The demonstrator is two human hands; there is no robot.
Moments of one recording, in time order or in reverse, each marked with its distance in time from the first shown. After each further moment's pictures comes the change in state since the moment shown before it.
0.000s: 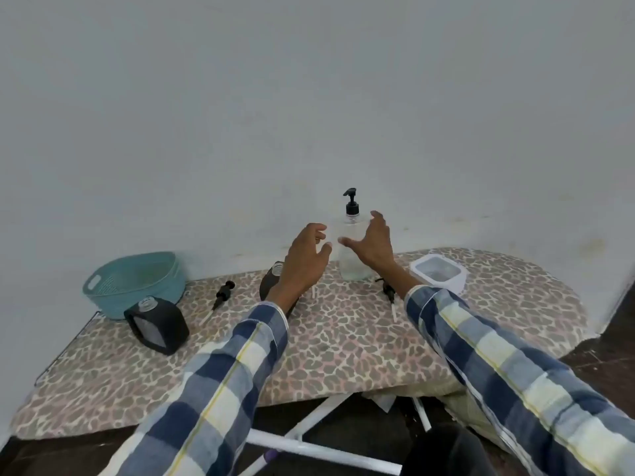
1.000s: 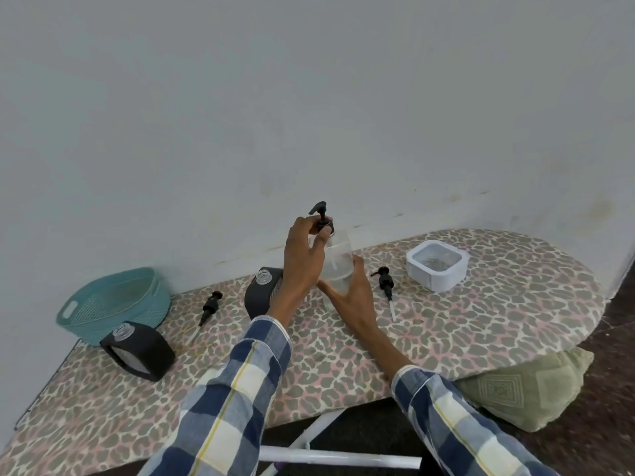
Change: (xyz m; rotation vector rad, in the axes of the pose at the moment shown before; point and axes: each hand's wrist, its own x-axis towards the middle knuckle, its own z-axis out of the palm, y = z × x) left_hand 0.033 -0.004 0.036 -0.209 0.075 0.047; right_hand -0.089 0.040 0.063 0.461 0.057 -0.051
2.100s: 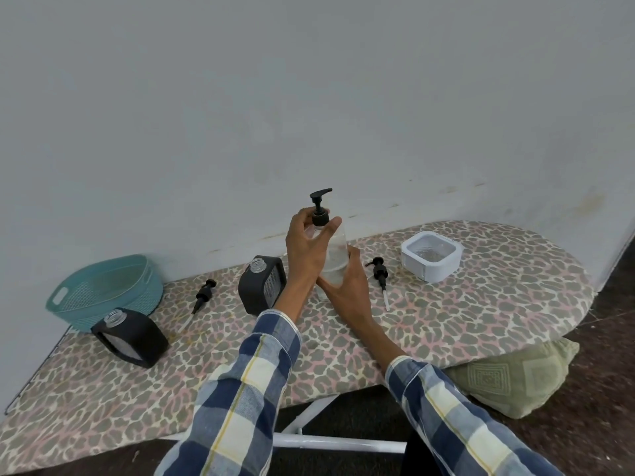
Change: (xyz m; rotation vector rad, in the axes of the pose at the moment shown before) left_hand -0.007 0.001 0.025 -0.284 0.107 -0.109; right_hand 0.002 0.013 -0.001 -0.122 0.039 -0.053
